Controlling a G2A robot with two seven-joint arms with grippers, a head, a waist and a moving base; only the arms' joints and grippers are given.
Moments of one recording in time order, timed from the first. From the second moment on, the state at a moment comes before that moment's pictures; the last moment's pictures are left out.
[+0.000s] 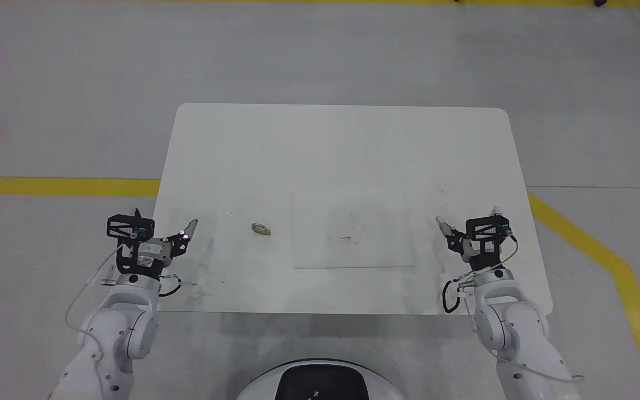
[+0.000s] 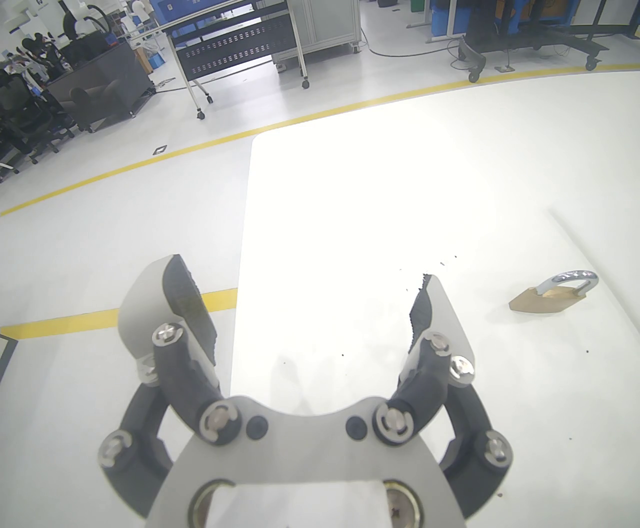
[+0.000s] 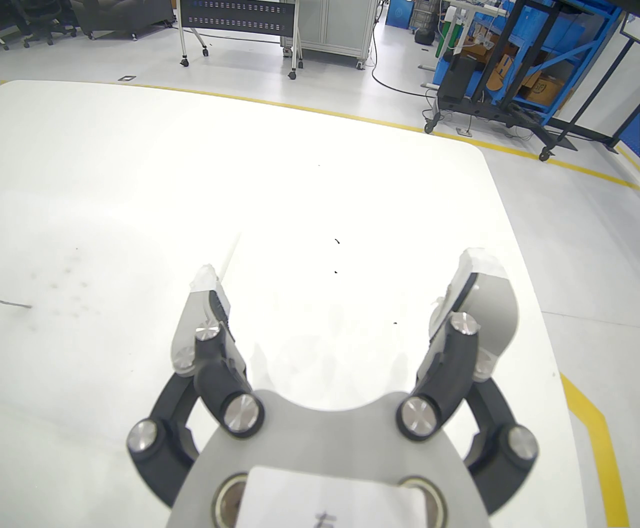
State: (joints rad) left arm 1.73 -1.15 -1.60 -1.80 1.33 0.00 0.00; right arm -1.73 -1.15 1.60 -1.80 -1.33 0.00 0.00
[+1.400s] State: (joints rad) left arm 1.73 -1.15 -1.60 -1.80 1.33 0.00 0.00; right arm -1.19 -1.15 1.18 -1.55 -1.45 -0.83 0.26
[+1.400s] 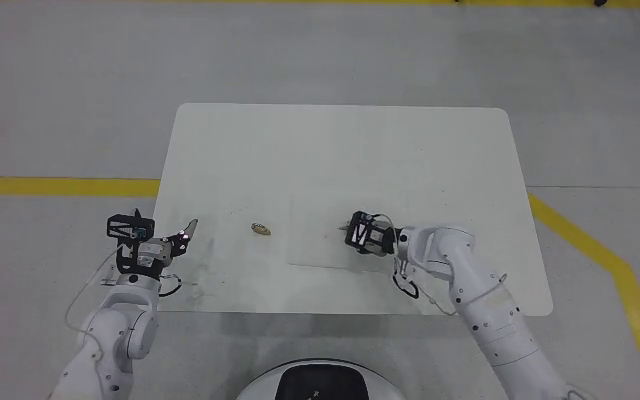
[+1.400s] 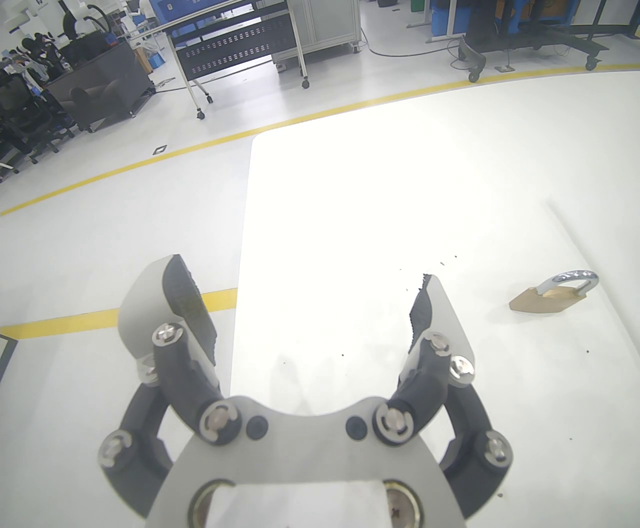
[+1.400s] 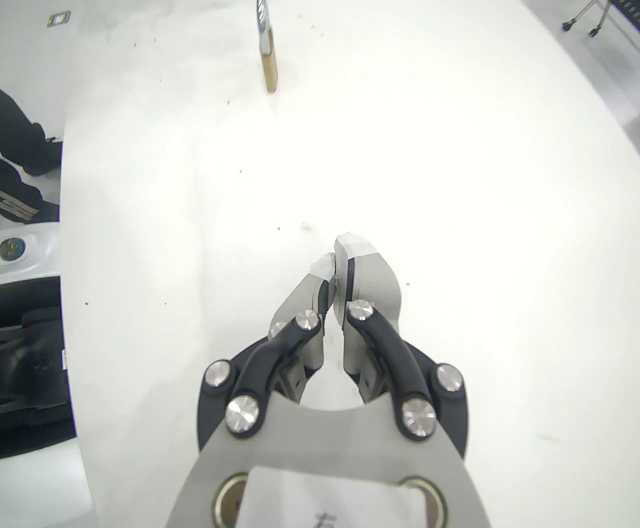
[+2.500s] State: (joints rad) left arm 1.73 -1.15 -1.59 -1.81 1.33 -0.05 0.01; right arm -1.41 -1.11 1.48 -1.55 -0.95 -0.86 -0.21
